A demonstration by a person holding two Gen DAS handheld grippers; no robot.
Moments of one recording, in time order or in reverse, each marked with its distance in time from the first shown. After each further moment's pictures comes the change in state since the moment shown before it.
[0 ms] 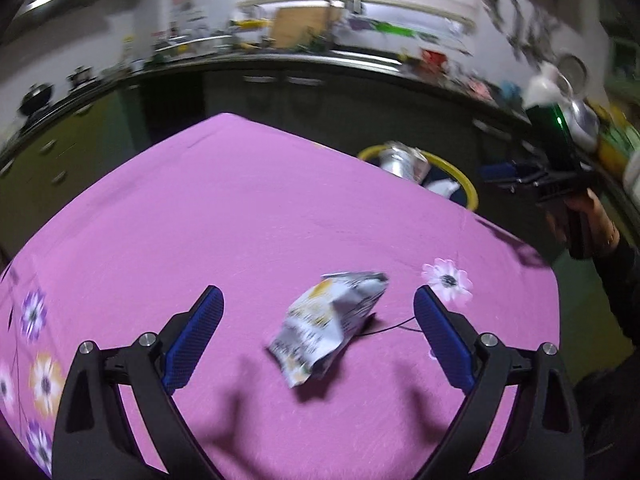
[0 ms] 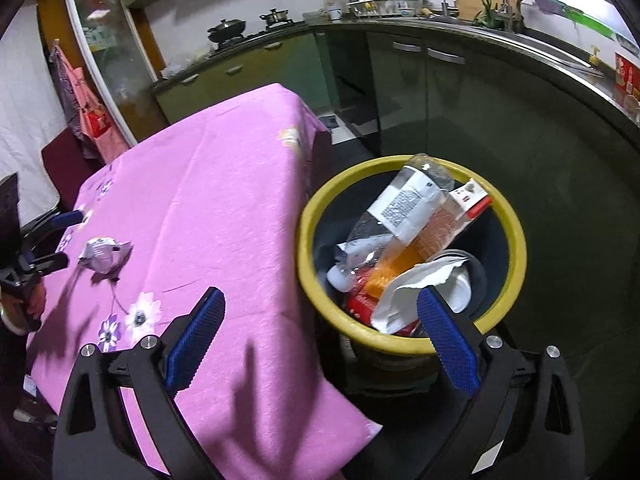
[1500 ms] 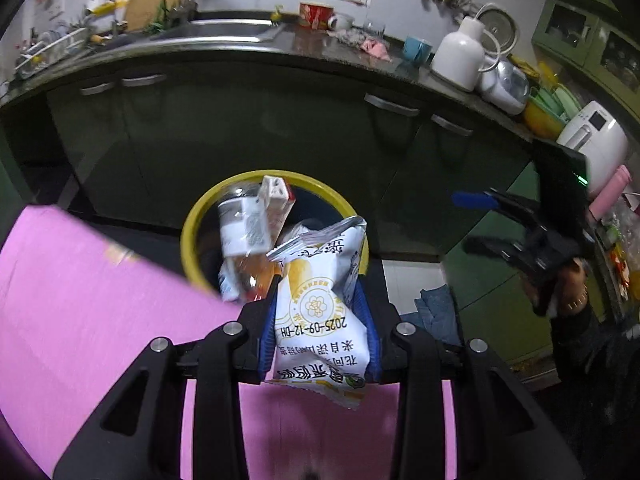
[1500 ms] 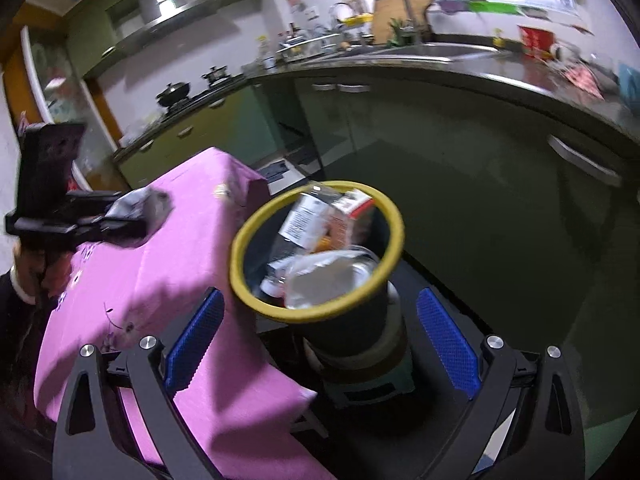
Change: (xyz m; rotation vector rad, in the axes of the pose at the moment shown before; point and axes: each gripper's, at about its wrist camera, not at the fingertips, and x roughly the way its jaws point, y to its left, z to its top) left arm 0.133 -0.135 0.168 0.186 0.196 -0.365; right arm -0.103 -0.076 -0.047 0.227 -0.176 -0.117
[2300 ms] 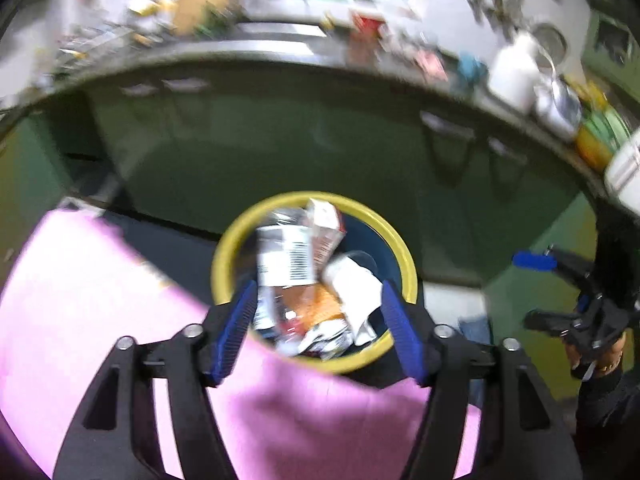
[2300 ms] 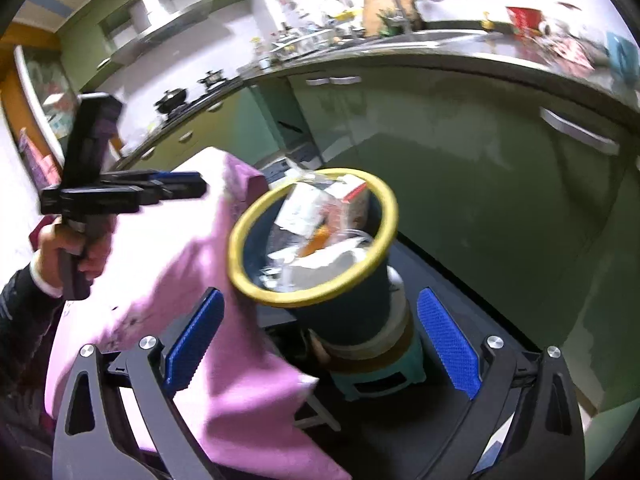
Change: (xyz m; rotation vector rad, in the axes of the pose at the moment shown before) left arm -0.016 0.001 0.002 -0.114 -0.106 0.230; right arm -0.001 0.000 -0.012 0.026 0.009 0.045
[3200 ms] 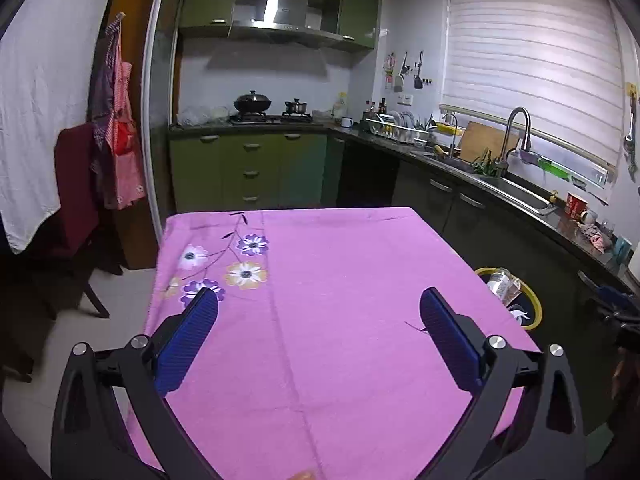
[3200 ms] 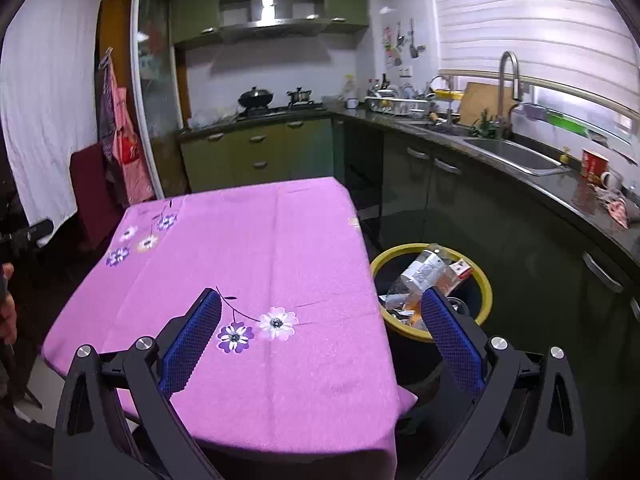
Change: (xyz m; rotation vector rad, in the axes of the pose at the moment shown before) left arm -0.335 -0.011 -0.286 -0.578 -0.423 0.750; right arm -0.080 0.216 -0.037 -0.366 -0.163 0.025
